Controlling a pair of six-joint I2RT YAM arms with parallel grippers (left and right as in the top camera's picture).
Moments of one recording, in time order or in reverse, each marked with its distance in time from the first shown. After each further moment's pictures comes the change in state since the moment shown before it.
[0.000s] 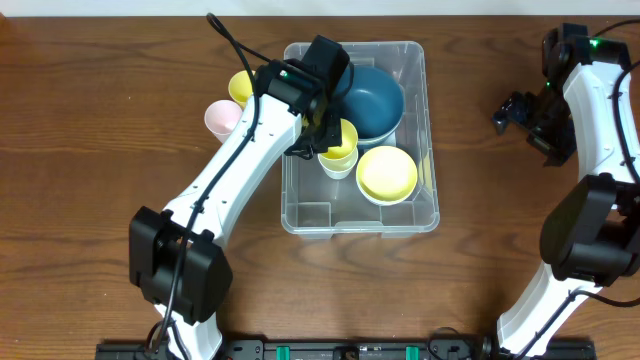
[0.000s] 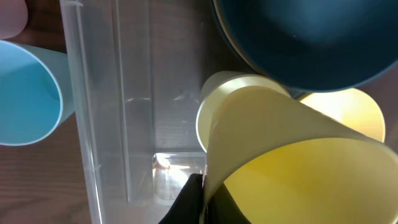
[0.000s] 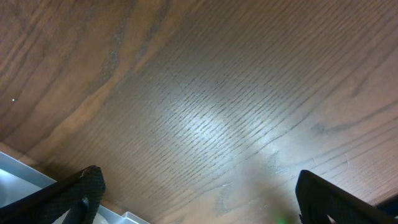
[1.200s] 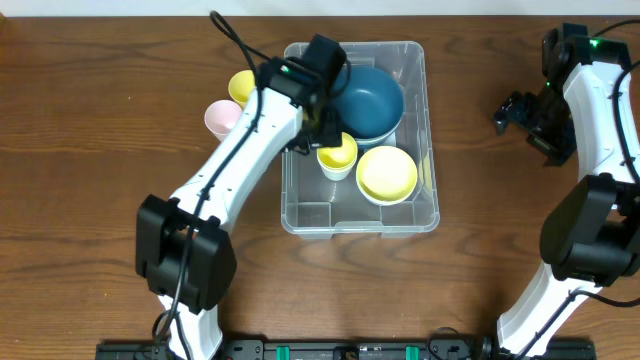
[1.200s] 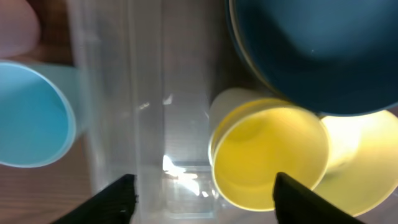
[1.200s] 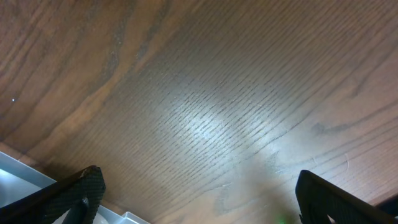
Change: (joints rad) left arm 0.037 0.045 0.048 -0.002 -0.016 0.042; right arm 0.000 0.000 0.000 0.000 0.000 0.000
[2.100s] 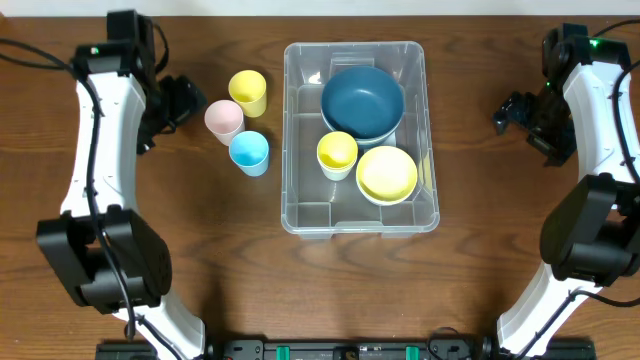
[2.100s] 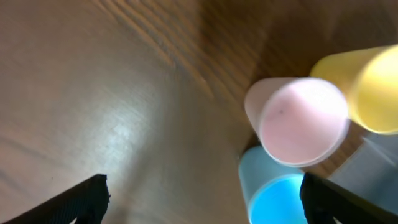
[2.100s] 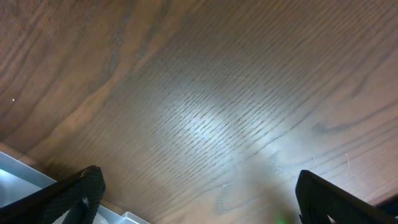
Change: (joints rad) left arm 0.593 -0.072 -0.119 0.024 -0.005 -0.035; right arm 0.000 0.000 0.000 0.000 0.000 0.000
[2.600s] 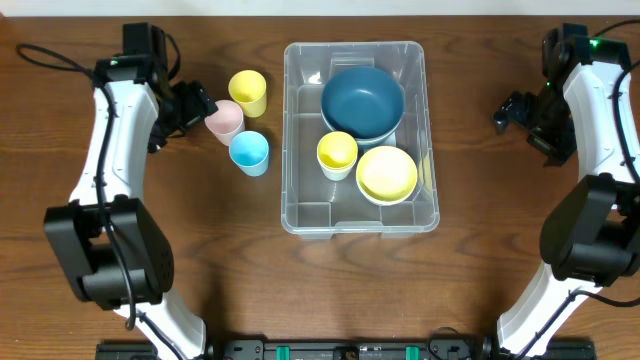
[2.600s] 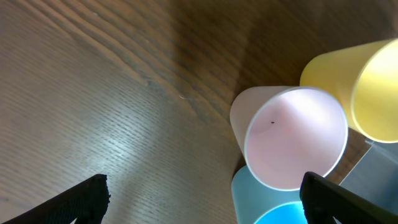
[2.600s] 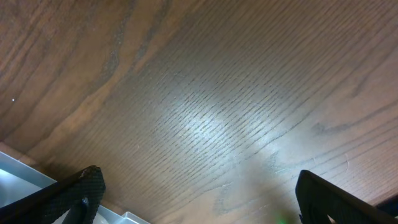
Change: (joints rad) left arm -0.030 0.027 -0.077 0.144 0.018 0.054; right arm 0.000 0.000 0.000 0.000 0.000 0.000
